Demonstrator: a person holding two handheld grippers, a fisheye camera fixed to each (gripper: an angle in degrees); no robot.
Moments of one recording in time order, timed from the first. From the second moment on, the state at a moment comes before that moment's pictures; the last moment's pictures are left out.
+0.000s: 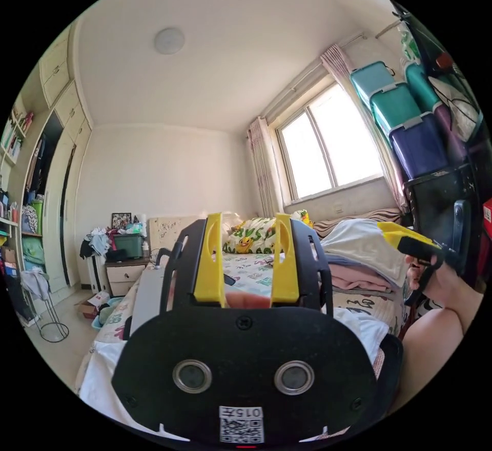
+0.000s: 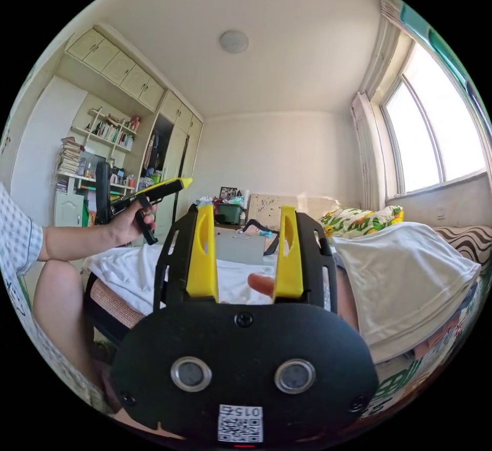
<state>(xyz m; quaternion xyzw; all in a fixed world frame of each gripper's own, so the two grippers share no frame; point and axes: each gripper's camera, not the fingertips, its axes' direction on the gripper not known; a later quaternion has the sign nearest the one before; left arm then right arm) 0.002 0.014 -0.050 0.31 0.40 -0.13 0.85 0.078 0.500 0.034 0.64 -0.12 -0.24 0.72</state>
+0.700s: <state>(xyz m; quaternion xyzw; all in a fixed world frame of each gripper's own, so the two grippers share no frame) 0.001 0.059 -0.077 0.35 0.39 -0.11 0.84 0.132 0.492 0.056 0.71 -0.07 -0.13 0.69</state>
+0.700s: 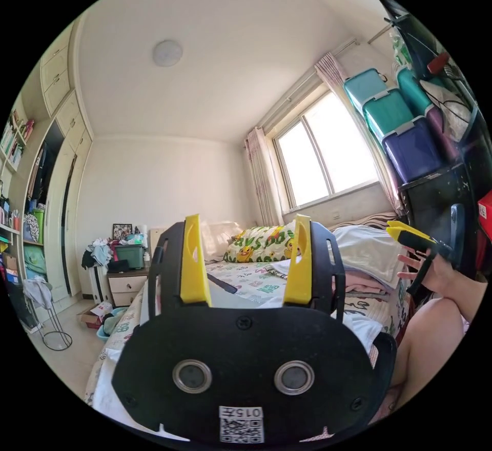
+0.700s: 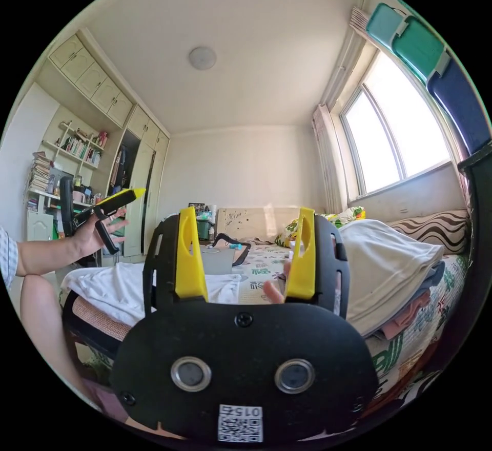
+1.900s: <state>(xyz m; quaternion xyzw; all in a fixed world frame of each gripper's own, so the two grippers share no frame) 0.376 -0.156 0.008 0.04 0.58 0.24 0.78 0.194 0.281 0.090 0.34 -0.21 -0.26 0.88</state>
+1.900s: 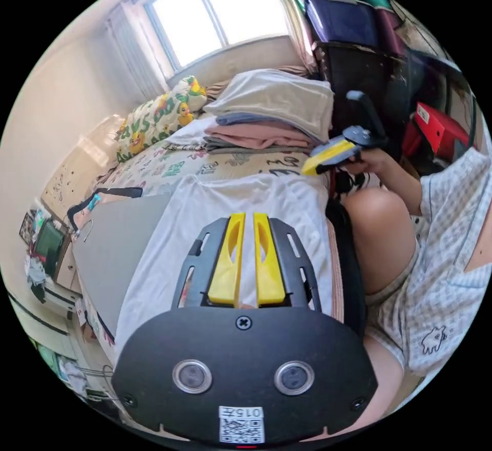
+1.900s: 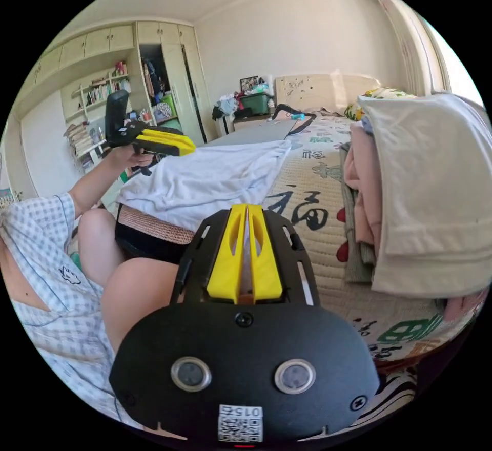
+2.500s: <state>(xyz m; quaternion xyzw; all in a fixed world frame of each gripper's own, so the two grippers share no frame) 0.661 -0.256 0.179 -0.26 0.53 0.16 0.79 0.259 0.263 0.118 0.30 -0.34 -0.22 0.86</state>
